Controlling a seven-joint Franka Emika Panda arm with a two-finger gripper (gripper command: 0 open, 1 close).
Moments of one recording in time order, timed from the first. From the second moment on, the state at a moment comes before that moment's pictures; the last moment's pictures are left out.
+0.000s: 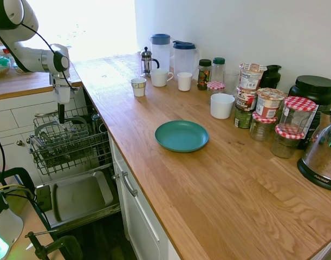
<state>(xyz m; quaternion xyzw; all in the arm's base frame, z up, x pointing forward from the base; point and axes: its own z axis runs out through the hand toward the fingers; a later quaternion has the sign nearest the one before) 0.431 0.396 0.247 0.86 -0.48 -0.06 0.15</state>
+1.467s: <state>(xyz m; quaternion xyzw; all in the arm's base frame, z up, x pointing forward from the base) 0.452 0.398 0.221 0.86 -0.47 -0.08 0.17</state>
